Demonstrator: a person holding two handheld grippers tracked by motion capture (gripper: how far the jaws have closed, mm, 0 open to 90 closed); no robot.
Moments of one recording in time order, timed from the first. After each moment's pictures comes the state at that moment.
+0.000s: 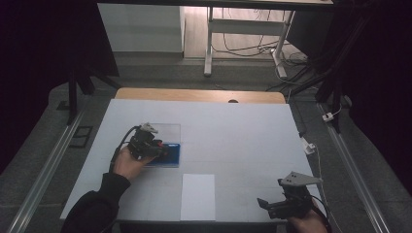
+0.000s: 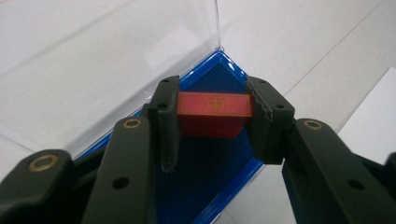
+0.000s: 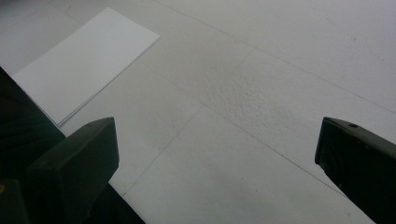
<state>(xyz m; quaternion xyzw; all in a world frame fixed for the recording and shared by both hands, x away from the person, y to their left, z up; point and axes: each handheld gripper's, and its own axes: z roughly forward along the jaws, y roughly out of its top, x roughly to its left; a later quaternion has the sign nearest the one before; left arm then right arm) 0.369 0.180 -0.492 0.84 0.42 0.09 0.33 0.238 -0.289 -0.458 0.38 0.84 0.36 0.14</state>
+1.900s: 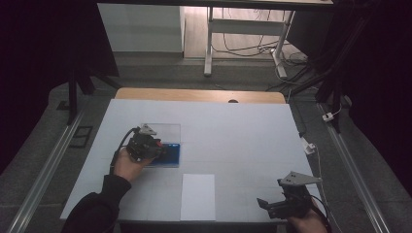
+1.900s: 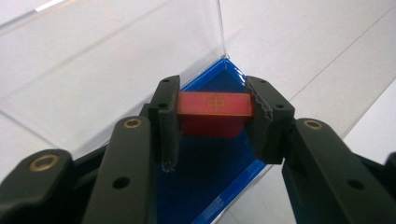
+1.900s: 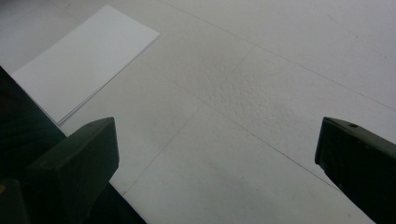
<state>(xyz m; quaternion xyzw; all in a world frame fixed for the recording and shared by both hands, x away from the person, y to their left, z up) 0.356 0.181 -0.488 0.83 0.42 0.14 0.34 0.239 -0.289 -0.459 0.38 0.84 0.36 0.13</state>
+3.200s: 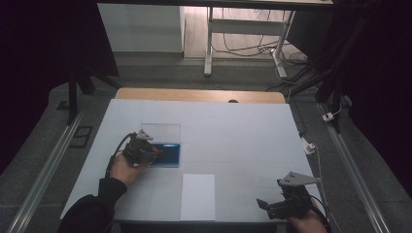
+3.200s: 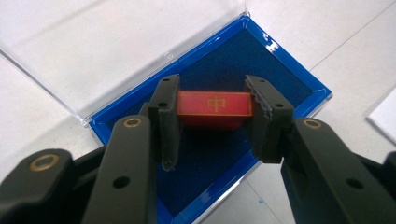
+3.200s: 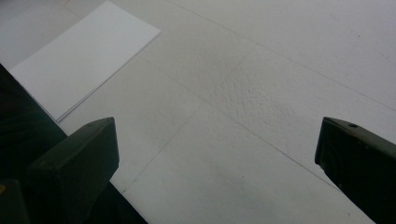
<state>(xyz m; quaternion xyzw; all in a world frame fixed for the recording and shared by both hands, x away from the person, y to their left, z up) 0.349 0.187 -0.507 0.83 0.44 0.14 0.31 0.238 -0.287 -0.459 0.38 0.84 0.35 0.14</state>
